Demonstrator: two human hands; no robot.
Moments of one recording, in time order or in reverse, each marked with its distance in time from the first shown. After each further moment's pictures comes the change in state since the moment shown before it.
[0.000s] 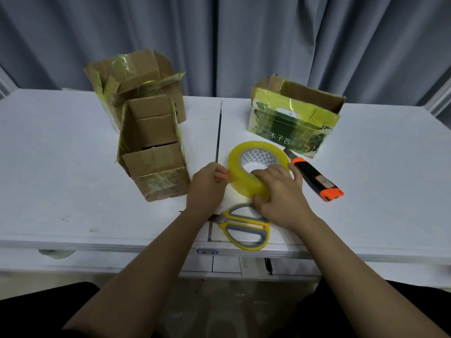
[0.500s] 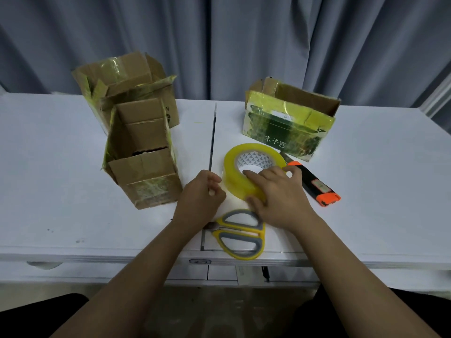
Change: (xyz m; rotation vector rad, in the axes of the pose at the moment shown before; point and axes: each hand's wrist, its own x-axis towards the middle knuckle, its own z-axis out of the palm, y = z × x) left_hand -0.012 -0.004 -0.006 -0.004 -0.068 0.061; right_hand 0.009 0.007 -0.006 -0.248 -0.047 -0.096
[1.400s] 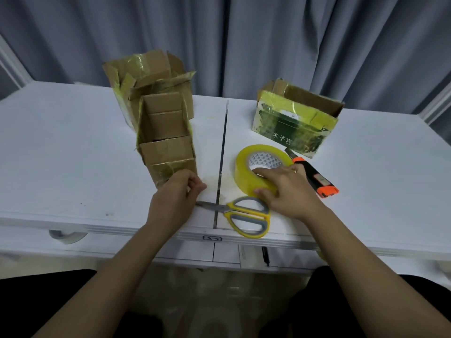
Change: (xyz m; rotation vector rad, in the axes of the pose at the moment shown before) left_hand -0.050 -0.019 -0.062 0.181 0.139 0.085; right_hand -0.012 0.000 -0.012 0.188 0.026 -0.056
